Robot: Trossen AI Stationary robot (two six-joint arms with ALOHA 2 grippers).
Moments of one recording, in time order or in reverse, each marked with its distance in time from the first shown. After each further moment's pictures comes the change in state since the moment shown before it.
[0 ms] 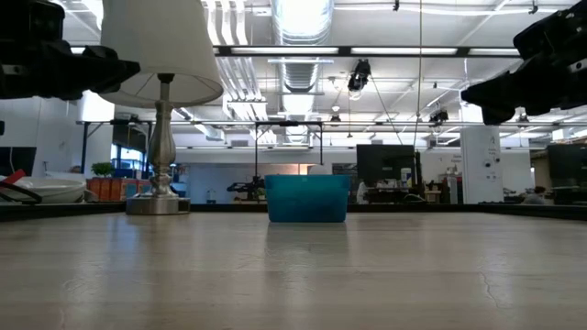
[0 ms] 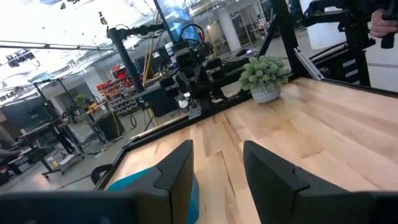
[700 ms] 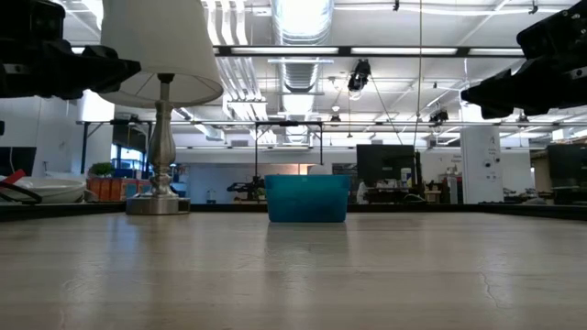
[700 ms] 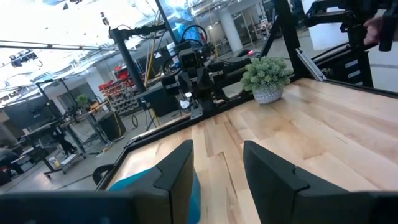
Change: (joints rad) left arm 0.000 0.007 0.002 0.016 -0.004 0.000; right arm 0.000 0.005 0.000 0.000 0.000 -0.105
